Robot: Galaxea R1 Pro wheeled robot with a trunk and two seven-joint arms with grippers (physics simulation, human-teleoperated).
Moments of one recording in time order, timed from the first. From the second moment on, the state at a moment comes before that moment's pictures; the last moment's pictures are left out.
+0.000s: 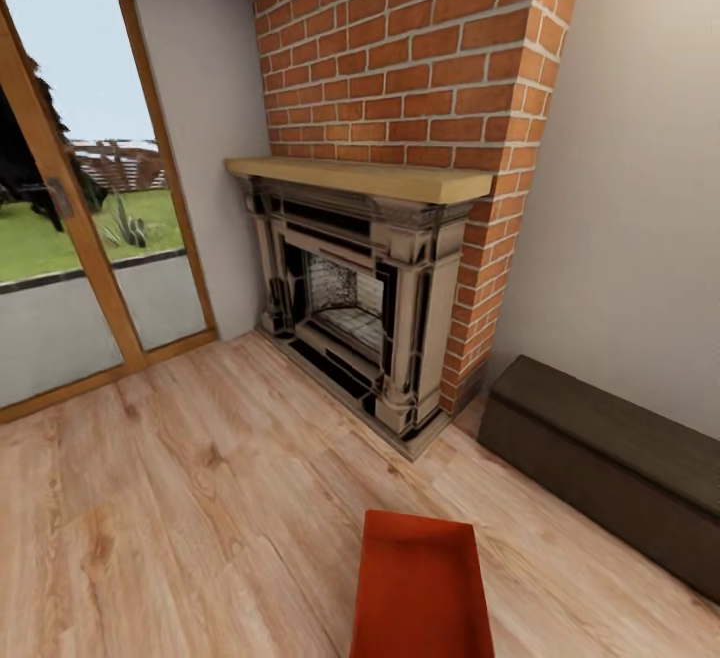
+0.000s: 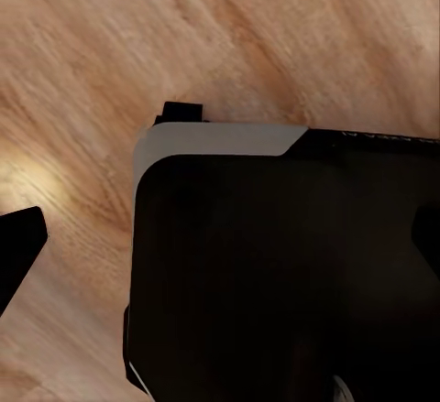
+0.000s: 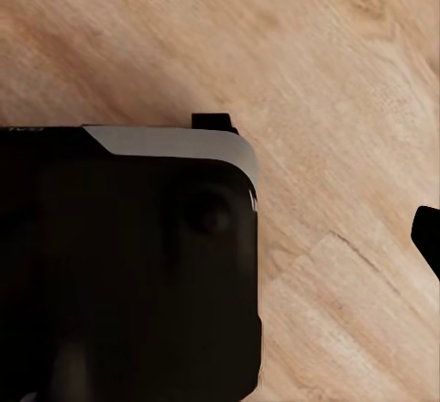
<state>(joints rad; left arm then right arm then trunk) -0.20 0.00 -0.01 0.00 0.11 -0.04 -0.04 -0.18 0.04 0.54 0.01 -0.52 -0.13 -0.13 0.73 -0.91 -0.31</state>
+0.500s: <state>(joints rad) -0.20 0.00 -0.01 0.00 0.11 -0.04 -0.04 -0.18 0.04 0.54 0.01 -0.53 -0.13 -0.13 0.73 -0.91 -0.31</state>
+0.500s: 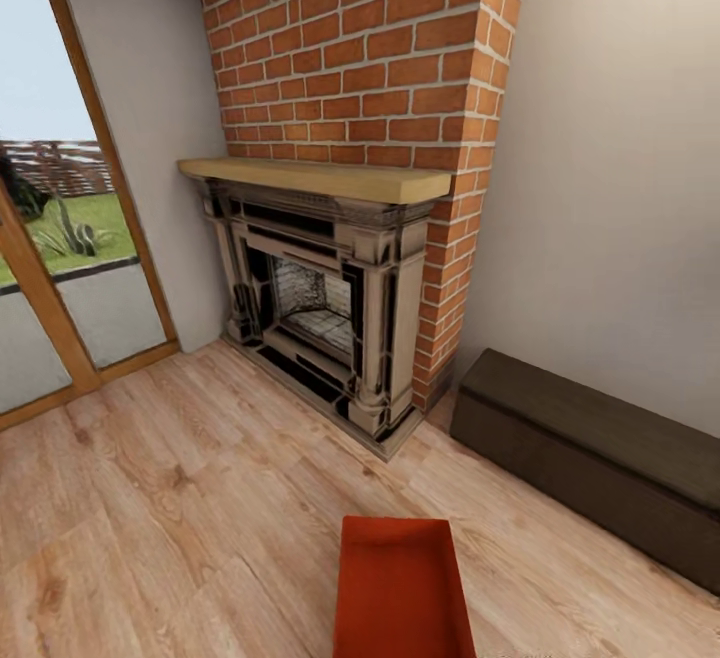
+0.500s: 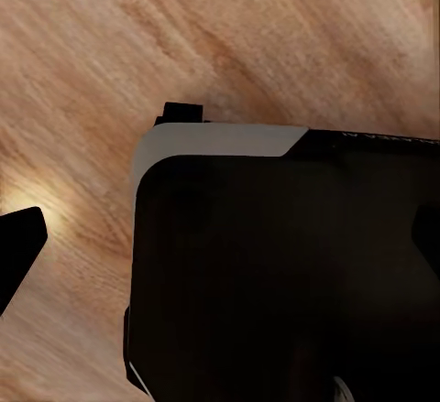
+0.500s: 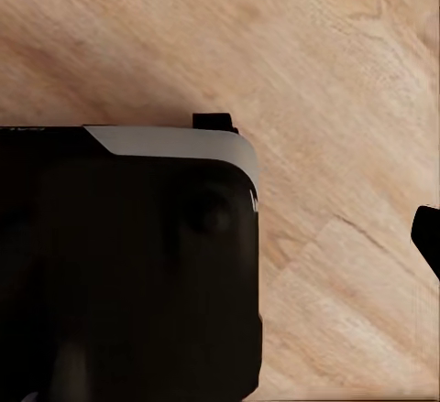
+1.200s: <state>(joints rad) -0.20 0.00 -0.01 0.00 0.11 -0.04 -0.04 -0.18 0.04 0.54 0.01 -0.53 -0.13 -0.13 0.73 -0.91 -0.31</state>
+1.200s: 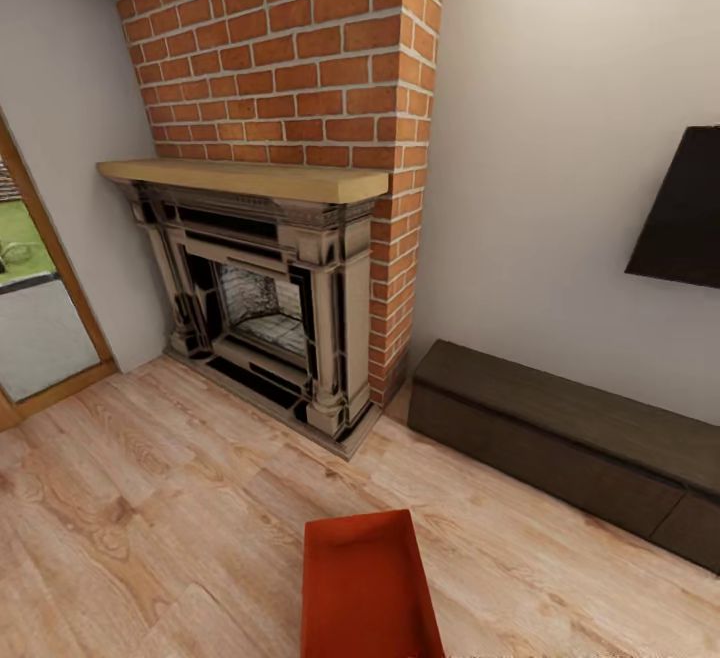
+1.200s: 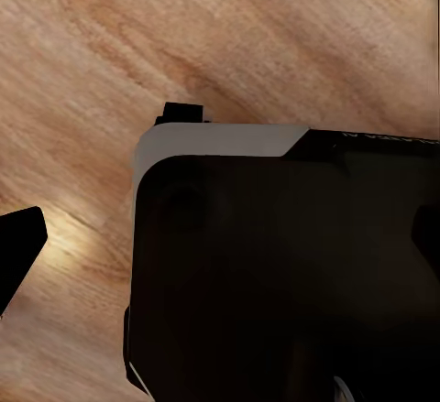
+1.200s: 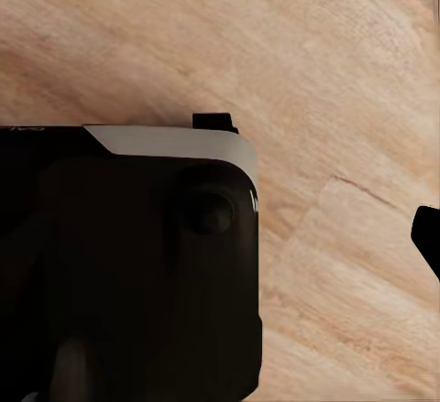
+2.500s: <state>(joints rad) -0.20 0.00 -0.01 0.00 0.11 -0.04 -0.04 -0.18 0.04 0.54 0.01 -0.52 -0.12 -0.13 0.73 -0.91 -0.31</state>
